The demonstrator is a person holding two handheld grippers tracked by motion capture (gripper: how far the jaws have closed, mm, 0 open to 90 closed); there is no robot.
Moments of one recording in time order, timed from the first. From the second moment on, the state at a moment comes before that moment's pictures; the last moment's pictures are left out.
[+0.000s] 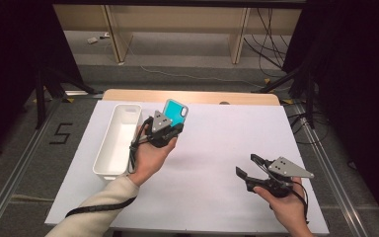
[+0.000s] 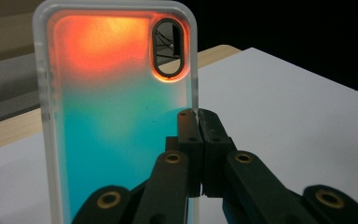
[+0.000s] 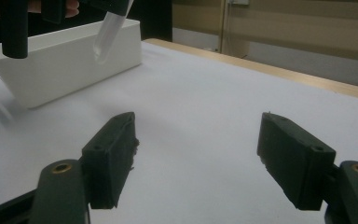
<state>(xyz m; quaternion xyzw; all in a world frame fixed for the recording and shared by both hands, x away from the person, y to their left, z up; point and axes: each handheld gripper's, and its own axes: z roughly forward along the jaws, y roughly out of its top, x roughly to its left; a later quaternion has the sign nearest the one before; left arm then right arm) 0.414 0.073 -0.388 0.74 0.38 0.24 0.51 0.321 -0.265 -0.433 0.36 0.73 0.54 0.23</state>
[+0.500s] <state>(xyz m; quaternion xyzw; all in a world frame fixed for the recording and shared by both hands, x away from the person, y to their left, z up) 0.412 0.091 -0.377 0.72 0.39 0.26 0.52 0.321 -0.265 -0.434 0.36 0.73 0.54 0.23</state>
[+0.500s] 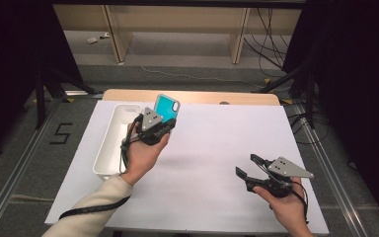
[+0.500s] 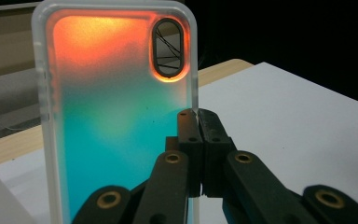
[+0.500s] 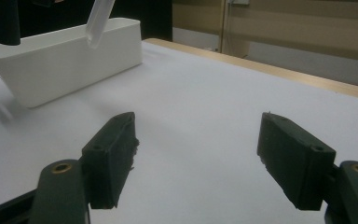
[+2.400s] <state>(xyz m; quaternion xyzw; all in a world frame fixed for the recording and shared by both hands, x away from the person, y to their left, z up) 0.438 0.159 -0.353 0.69 0.37 0.35 0.51 0.321 -0.265 -0.434 0.35 0.73 0.54 0.23</state>
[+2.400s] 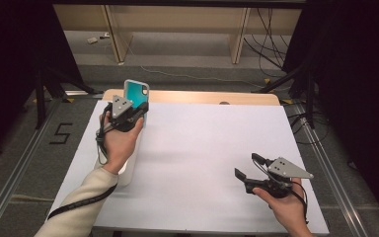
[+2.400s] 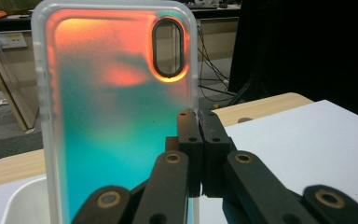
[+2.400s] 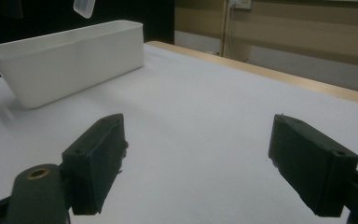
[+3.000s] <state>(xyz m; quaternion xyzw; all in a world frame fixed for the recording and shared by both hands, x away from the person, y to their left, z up) 0.445 0.177 -0.355 0.66 0.40 0.36 0.52 0.320 -0.265 -0.434 0.35 0.73 0.53 0.23</state>
